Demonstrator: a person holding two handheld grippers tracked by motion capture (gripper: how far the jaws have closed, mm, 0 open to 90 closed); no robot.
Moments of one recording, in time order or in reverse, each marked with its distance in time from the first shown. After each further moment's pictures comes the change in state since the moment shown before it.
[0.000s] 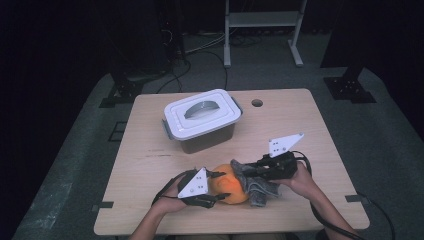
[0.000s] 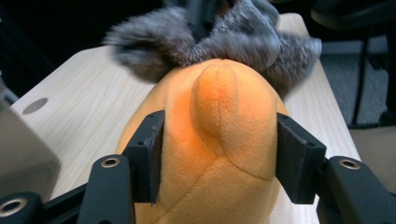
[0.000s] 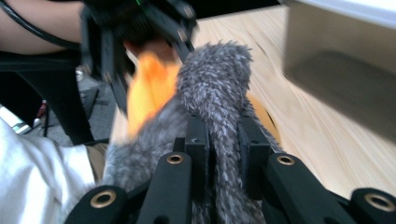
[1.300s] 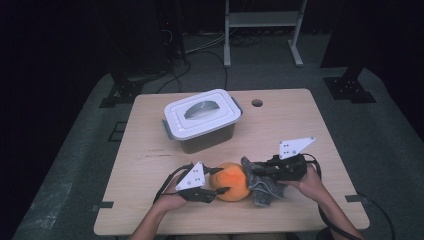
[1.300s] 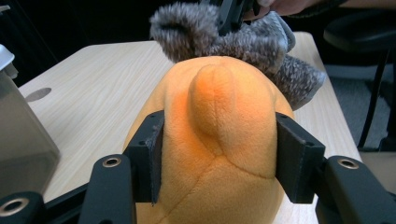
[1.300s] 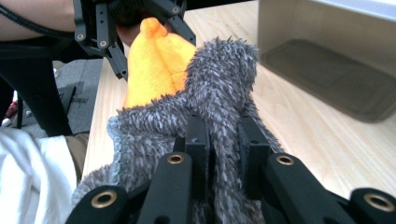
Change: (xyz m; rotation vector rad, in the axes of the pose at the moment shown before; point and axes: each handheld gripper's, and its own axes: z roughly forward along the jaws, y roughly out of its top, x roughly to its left) left arm 0.008 -0.006 0.004 -0.048 0.005 -0.100; right arm 0.002 -0.012 -0.018 -0.010 -0.083 -0.018
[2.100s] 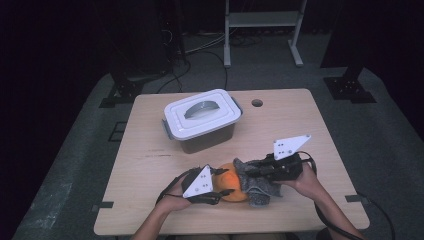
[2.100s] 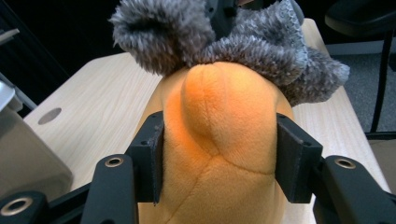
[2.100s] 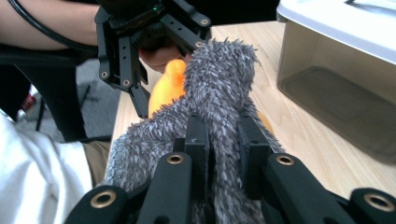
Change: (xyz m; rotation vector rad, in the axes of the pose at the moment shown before) left arm -0.010 0.012 0.007 0.037 0.027 0.134; right arm 0.015 0.028 0.008 0.007 0.051 -0.079
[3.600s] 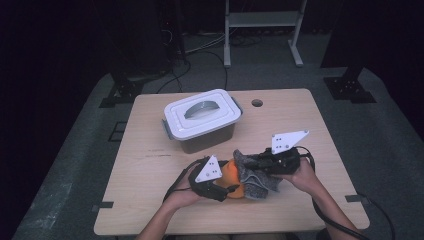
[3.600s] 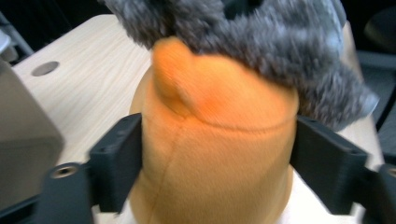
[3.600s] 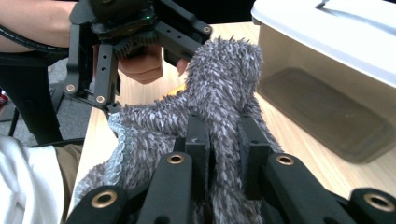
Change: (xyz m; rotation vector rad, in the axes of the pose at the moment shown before) left arm 0.010 0.015 0.020 0.089 0.027 -0.214; right arm -0.012 0.003 0.000 -0.008 -0.054 -0.001
